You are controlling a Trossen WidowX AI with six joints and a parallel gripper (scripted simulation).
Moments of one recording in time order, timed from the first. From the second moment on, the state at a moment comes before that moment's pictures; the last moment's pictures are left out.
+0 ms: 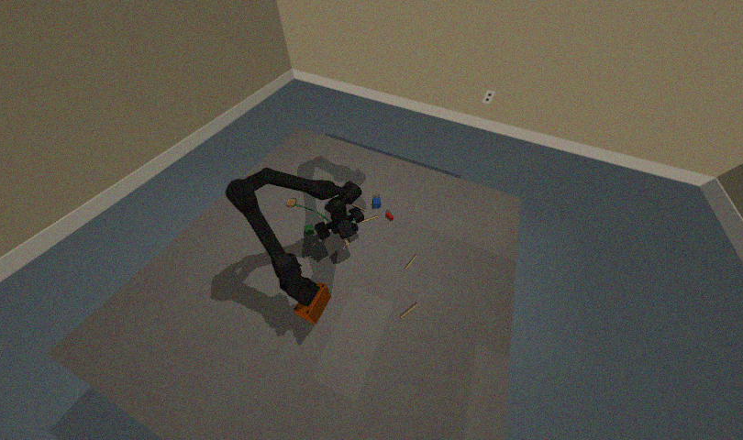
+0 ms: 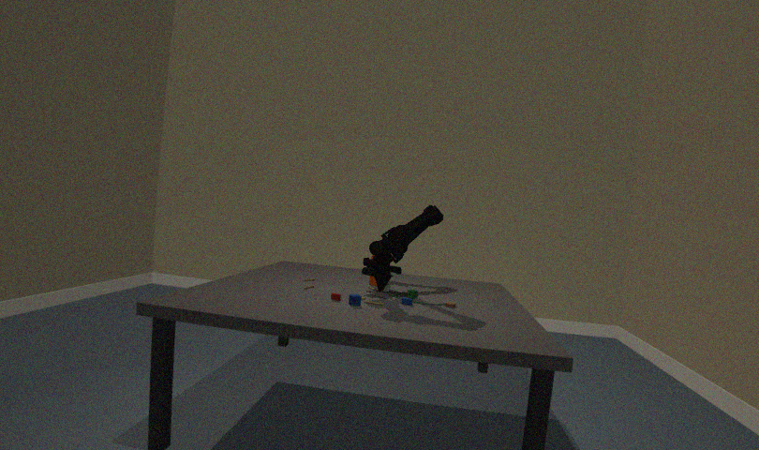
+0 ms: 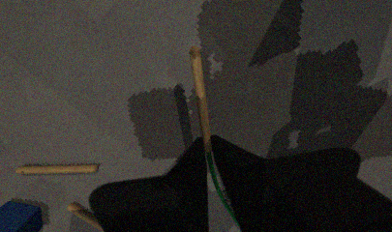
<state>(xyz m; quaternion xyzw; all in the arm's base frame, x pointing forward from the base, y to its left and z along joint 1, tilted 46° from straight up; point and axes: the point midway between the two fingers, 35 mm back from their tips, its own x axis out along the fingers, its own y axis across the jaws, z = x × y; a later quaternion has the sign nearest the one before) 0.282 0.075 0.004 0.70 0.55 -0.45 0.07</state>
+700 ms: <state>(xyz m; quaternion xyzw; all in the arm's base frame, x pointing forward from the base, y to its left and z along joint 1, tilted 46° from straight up) 0.282 0.056 0.023 0.70 0.55 -0.45 0.07</state>
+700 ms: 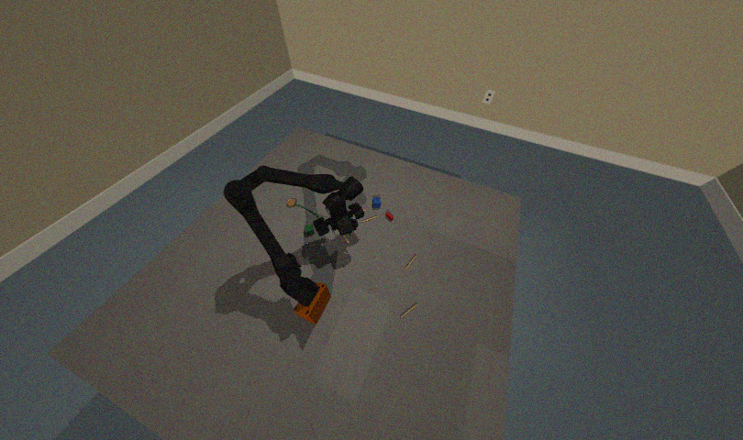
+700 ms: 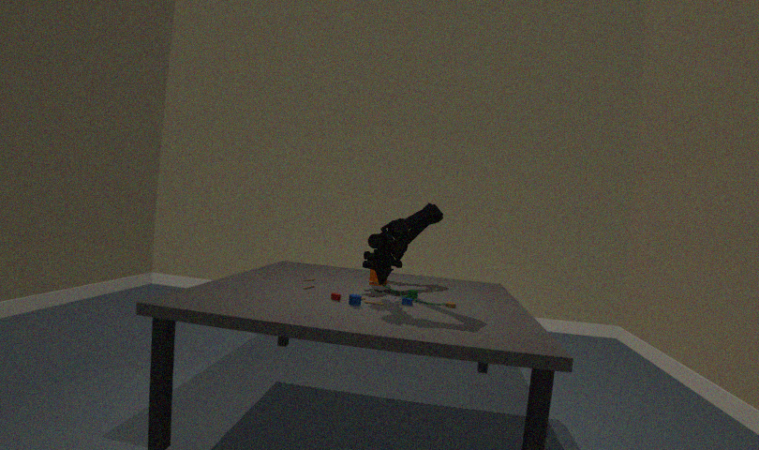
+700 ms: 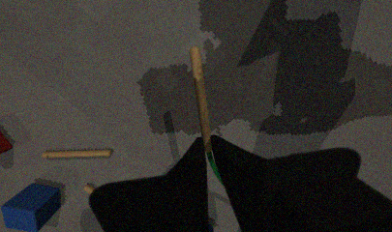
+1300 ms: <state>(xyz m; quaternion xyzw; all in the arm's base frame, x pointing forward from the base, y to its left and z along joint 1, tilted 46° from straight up) 0.282 0.048 0.031 0.70 0.55 -0.45 0.07</state>
